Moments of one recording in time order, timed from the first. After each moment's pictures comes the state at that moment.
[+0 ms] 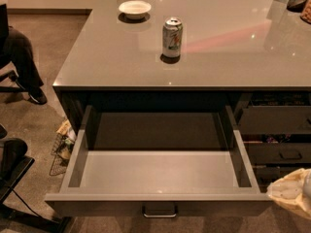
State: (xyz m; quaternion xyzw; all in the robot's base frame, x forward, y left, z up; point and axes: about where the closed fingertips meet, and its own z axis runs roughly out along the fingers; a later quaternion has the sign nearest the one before) arm 0.311 -0.267 0.794 -0.47 0.85 0.05 0.23
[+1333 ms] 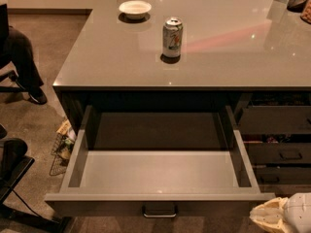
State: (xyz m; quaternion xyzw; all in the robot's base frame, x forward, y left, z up) arm 0.306 -0.272 0.660 -0.49 0.82 0.17 0.26
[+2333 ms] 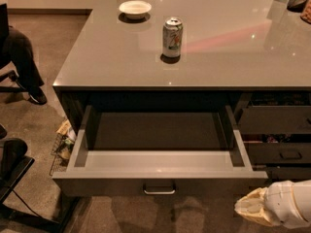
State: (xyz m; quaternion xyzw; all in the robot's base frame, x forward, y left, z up) arm 0.334 -0.249 0.634 -0.53 0.79 0.19 0.25
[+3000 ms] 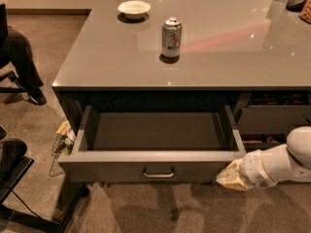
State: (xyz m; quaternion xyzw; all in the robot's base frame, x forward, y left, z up) arm 0.425 -0.226 0.618 -0.56 0.76 0.19 0.26
